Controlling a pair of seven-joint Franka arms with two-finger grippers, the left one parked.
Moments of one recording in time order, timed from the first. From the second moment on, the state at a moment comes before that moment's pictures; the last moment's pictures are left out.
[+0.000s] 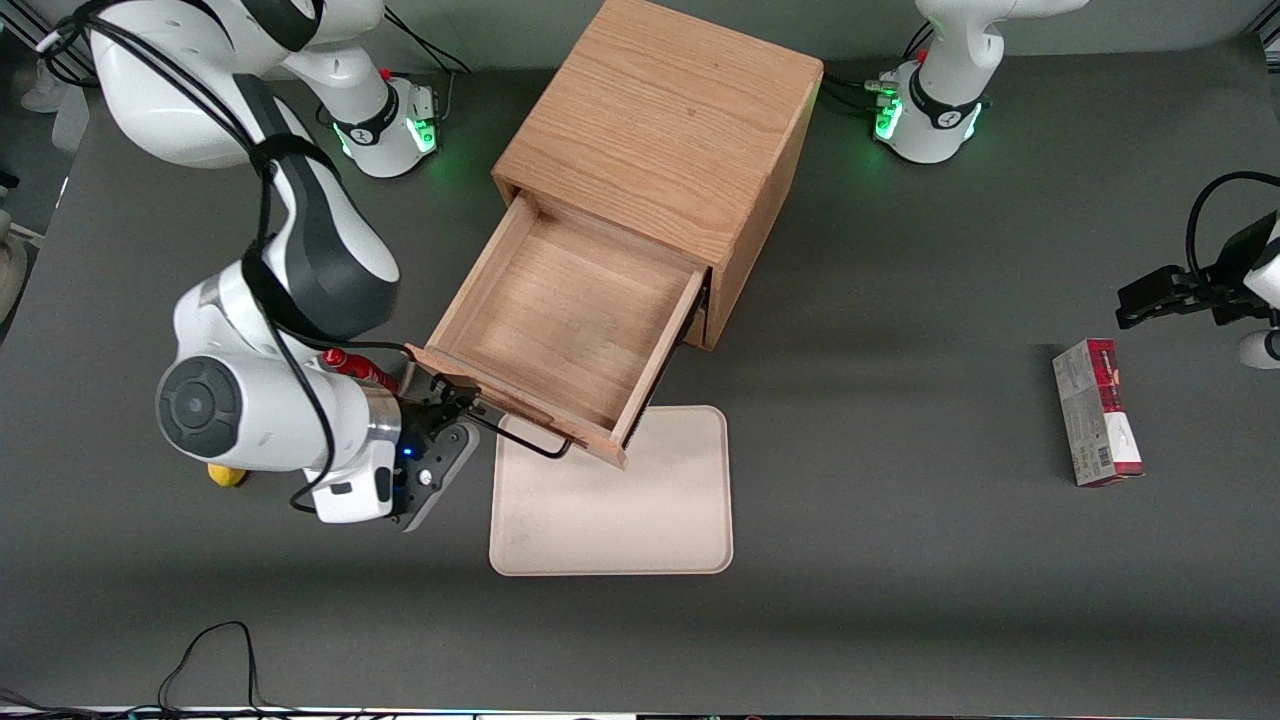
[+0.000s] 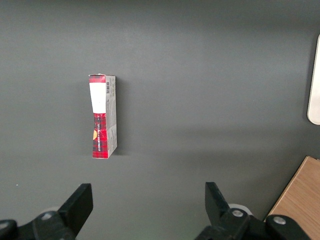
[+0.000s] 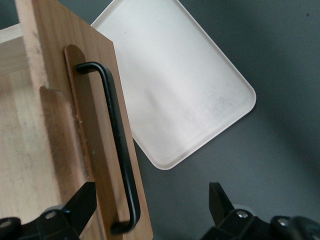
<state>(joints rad) 0.13 0.70 0.31 -1.00 0.03 1.61 -0.49</state>
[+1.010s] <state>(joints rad) 0.10 0.04 0.03 -1.75 0.01 1.69 -0.36</state>
